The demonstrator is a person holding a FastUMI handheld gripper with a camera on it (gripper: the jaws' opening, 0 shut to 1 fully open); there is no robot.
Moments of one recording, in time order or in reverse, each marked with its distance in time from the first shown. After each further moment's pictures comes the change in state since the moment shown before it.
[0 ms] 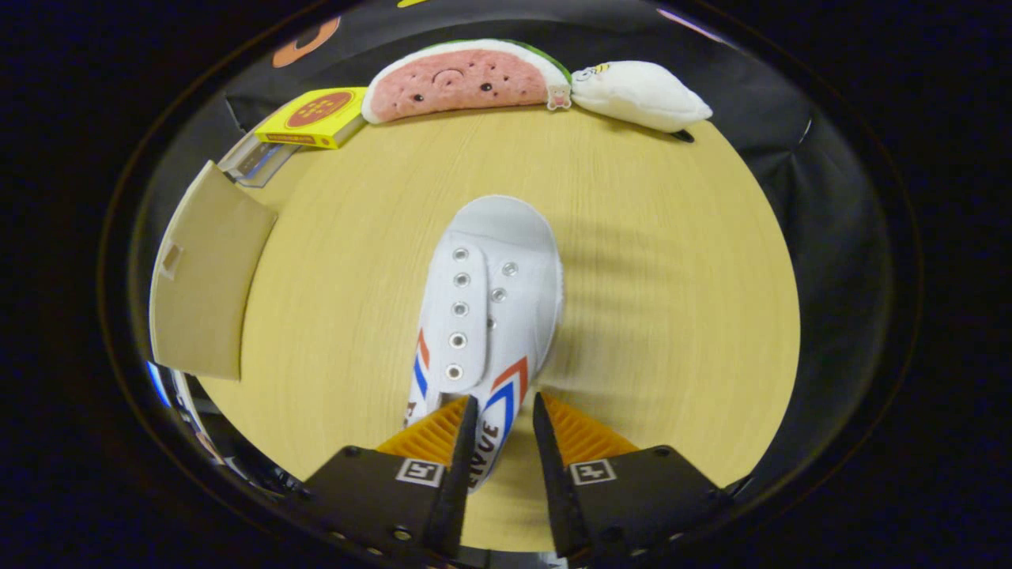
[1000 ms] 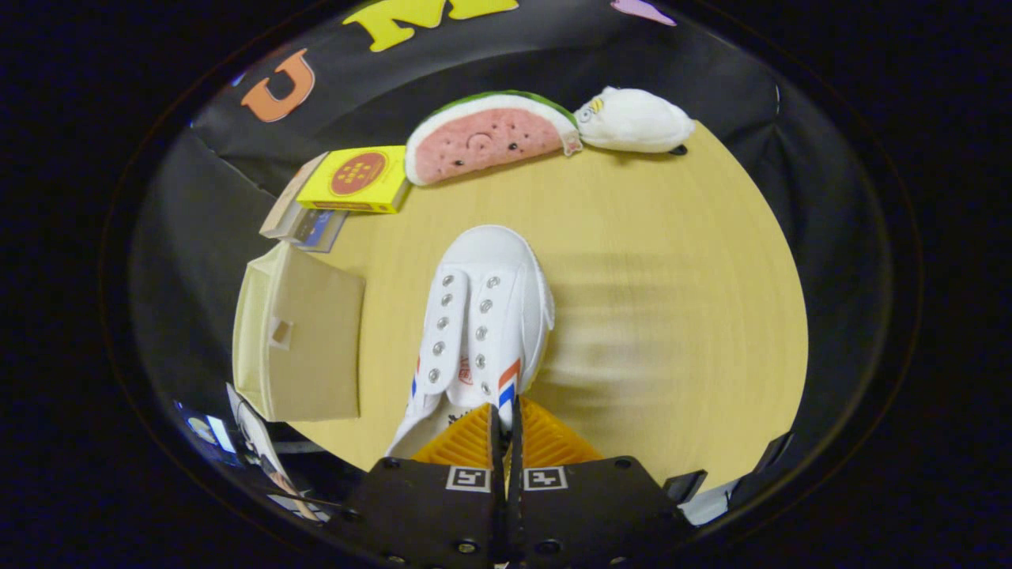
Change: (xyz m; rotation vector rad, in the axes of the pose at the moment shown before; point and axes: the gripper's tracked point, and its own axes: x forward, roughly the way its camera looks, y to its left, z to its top) arm -0.125 0.082 0.024 0.143 -0.050 0.222
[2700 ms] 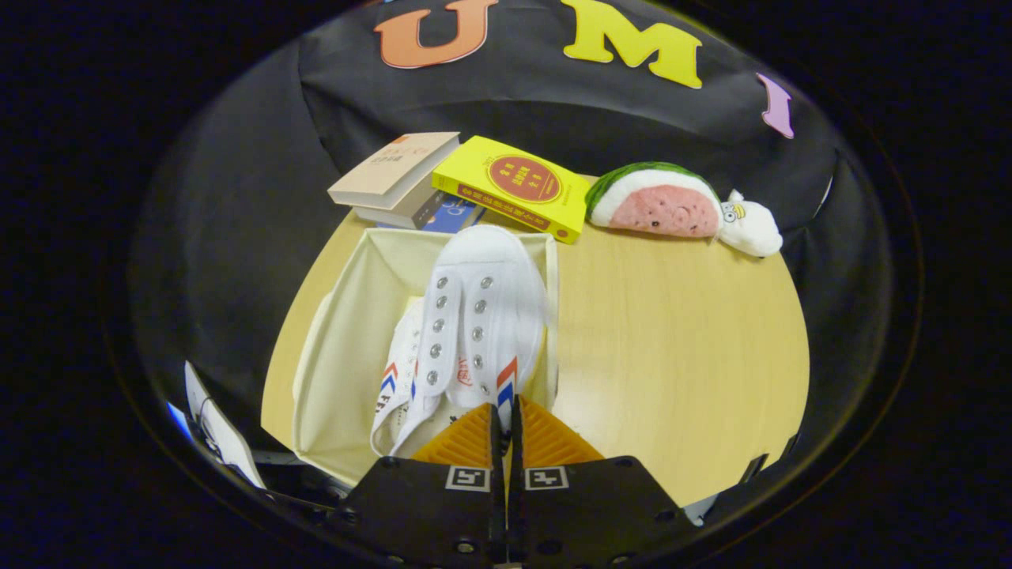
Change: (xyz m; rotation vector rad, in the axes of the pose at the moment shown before) arm 0.070 0.288 -0.012 -0.166 -0.180 -0.199
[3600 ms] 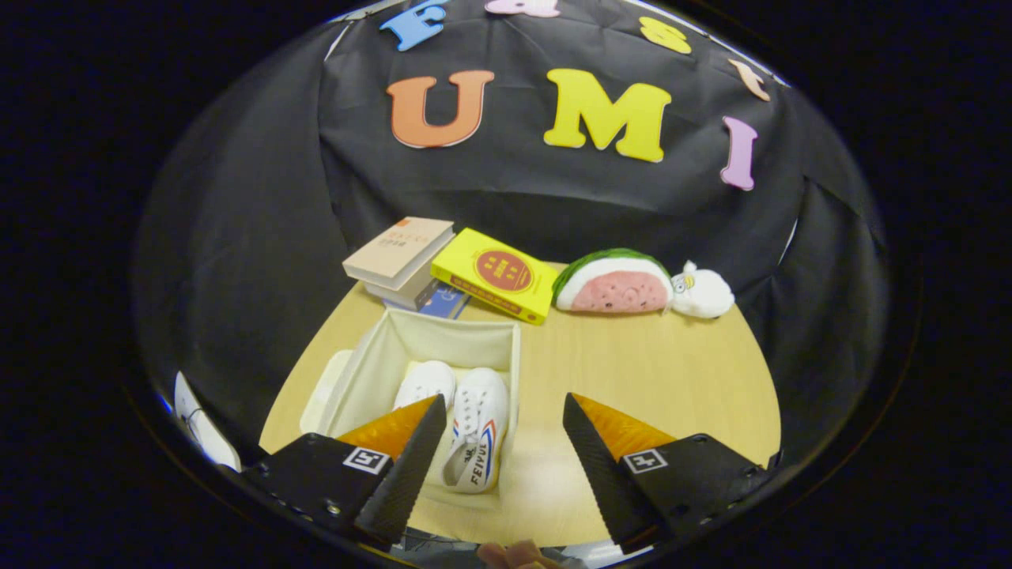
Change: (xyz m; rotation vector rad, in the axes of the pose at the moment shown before) arm -0.121 -0.027 0.037 -0.012 -0.395 -0.042
